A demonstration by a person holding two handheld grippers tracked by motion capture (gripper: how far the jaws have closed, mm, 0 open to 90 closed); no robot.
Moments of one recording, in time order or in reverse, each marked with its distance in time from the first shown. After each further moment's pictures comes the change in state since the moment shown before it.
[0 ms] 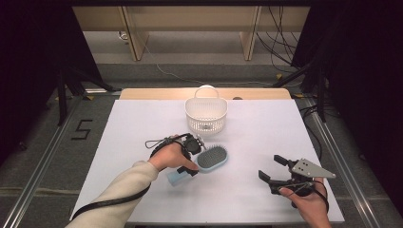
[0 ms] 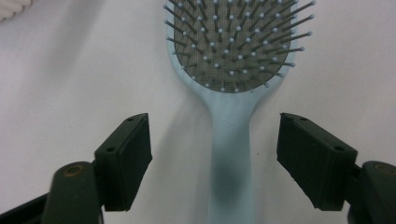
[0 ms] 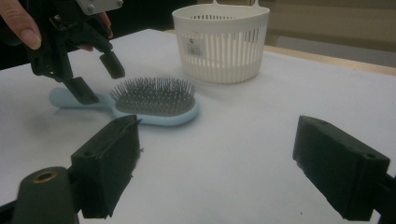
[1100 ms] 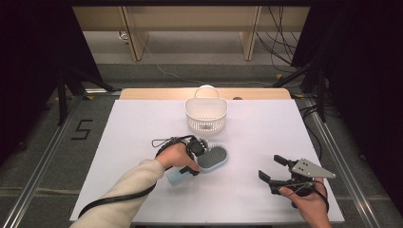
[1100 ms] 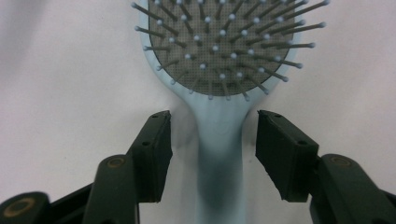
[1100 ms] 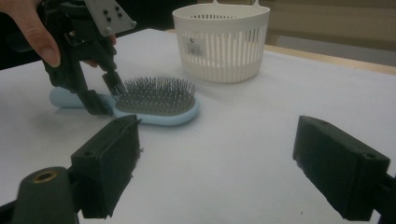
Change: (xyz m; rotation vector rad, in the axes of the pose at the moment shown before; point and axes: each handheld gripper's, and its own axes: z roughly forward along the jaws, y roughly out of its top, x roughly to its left) left arm 0.001 0.008 0.020 0.095 -0.063 -0.008; right arm 0.000 0.000 0.000 0.001 0.001 0.001
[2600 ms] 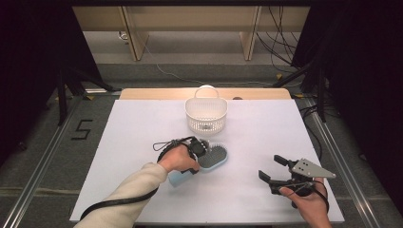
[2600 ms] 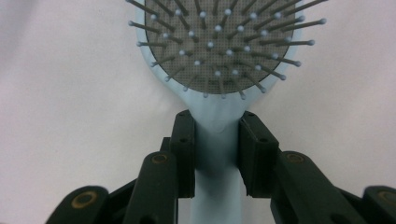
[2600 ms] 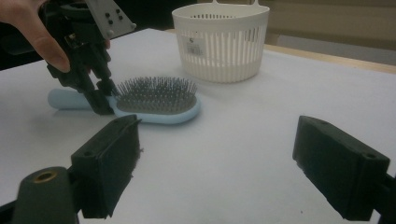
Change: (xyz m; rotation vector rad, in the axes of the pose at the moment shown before) left arm -0.005 0.001 0.000 0.002 0.014 -0.046; right arm 0.000 0.000 0.000 -0.001 0.000 0.005
